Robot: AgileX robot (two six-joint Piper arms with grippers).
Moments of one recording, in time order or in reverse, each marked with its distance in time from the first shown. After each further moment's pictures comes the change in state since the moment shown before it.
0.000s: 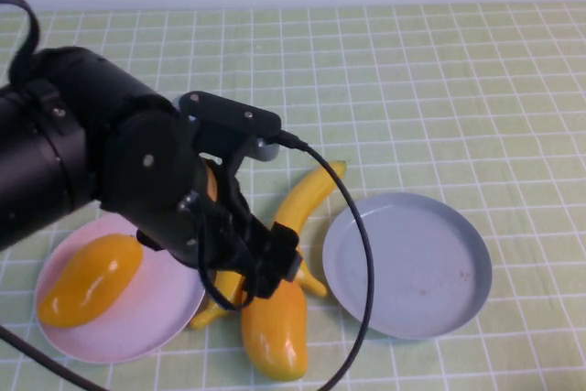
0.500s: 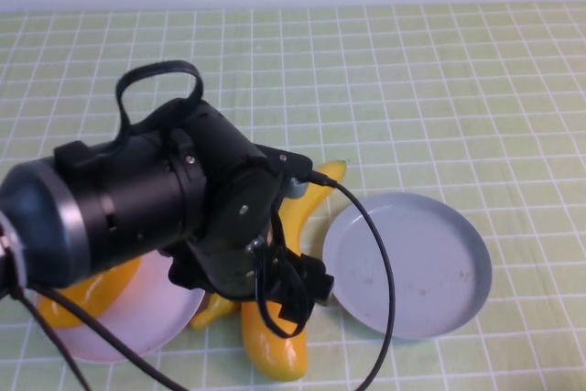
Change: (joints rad) right arm 0.000 0.000 0.000 0.000 0.000 0.000; left arm -0.111 0.149 0.000 0.100 -0.013 -0.292
